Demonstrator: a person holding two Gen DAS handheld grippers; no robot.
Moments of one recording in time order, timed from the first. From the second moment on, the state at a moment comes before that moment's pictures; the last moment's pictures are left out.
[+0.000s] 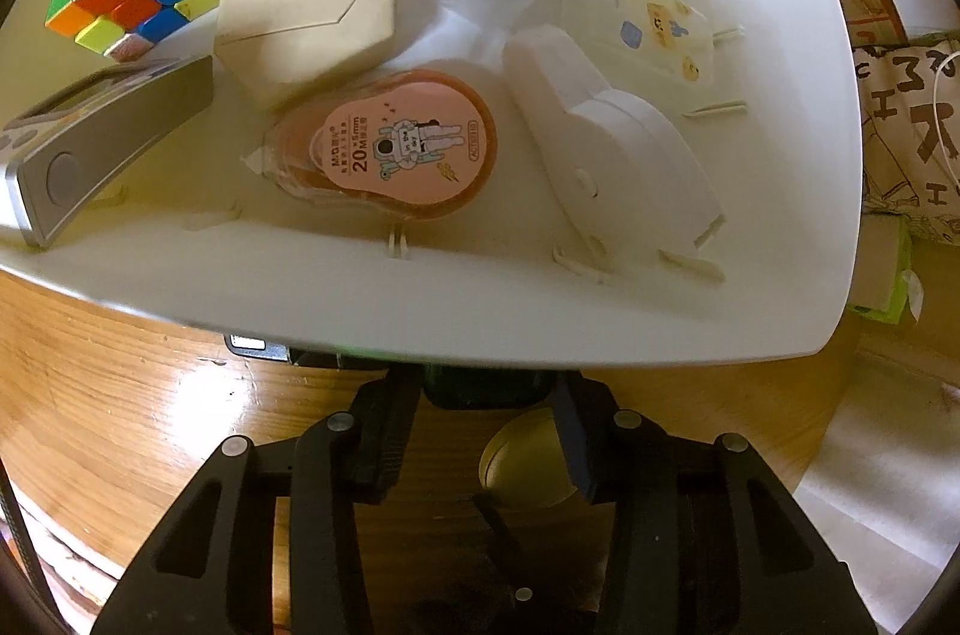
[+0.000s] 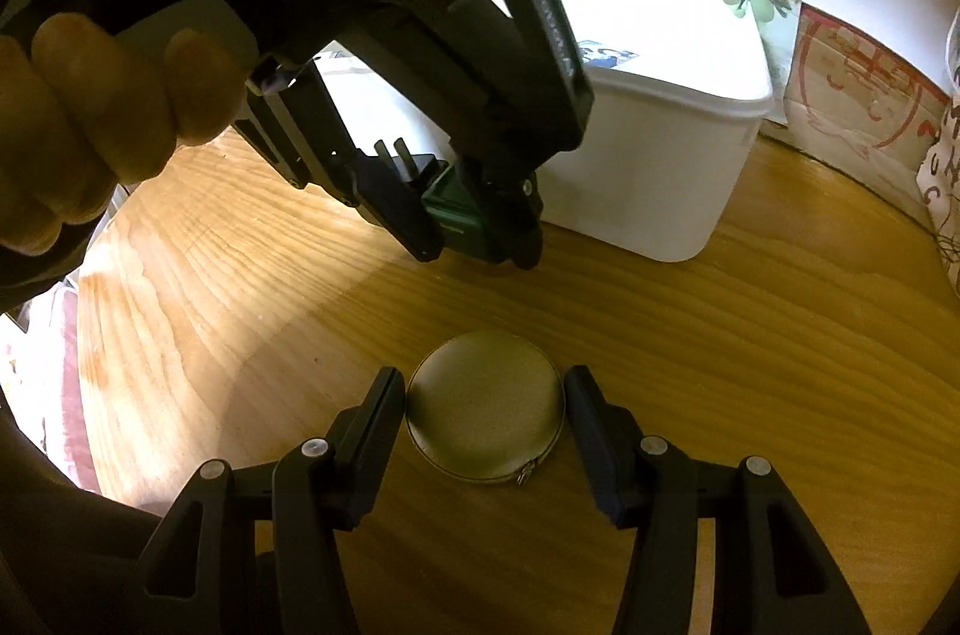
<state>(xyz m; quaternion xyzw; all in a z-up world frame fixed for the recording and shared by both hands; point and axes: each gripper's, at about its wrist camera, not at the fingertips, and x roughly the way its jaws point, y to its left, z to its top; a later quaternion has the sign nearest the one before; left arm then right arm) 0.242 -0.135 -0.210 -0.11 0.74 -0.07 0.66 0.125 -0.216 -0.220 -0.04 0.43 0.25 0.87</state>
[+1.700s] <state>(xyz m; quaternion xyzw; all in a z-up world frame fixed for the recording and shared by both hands) 0.132 0.003 -0.114 -0.08 0.72 -0.10 0.68 0.103 -0.220 -0.120 -0.01 0.37 0.13 0.92</state>
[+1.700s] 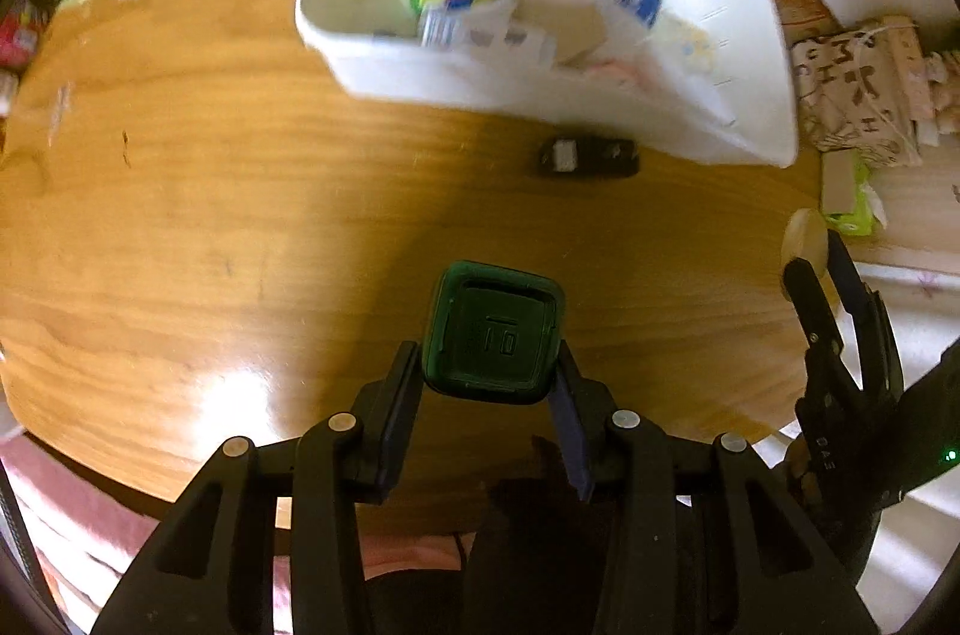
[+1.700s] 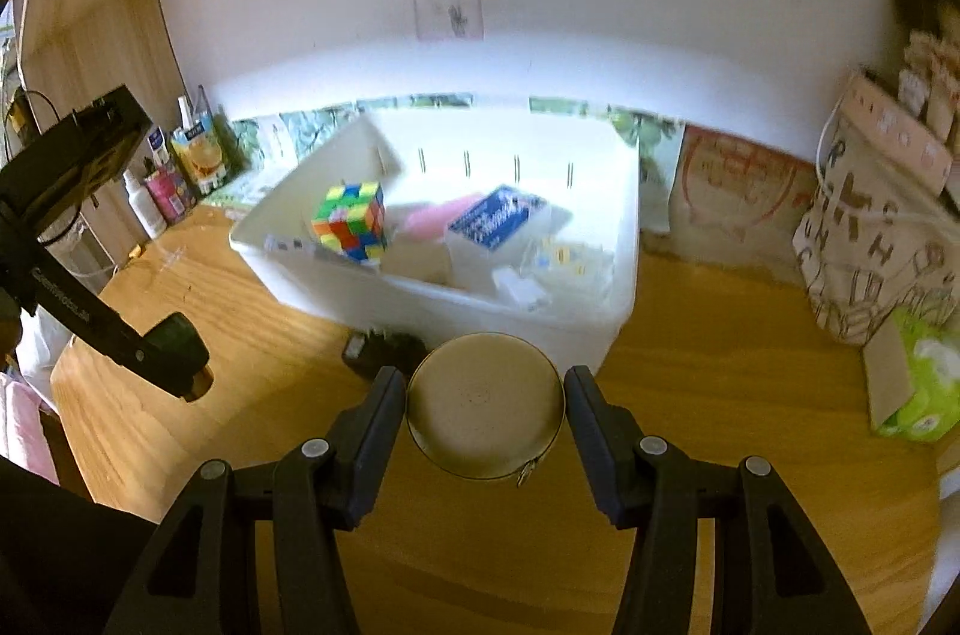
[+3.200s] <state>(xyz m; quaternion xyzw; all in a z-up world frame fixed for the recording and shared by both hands) 0.266 -0.009 -0.079 -0.07 0.52 -0.13 0.84 0.195 -0.214 -0.132 0.01 0.36 0.09 0.93</state>
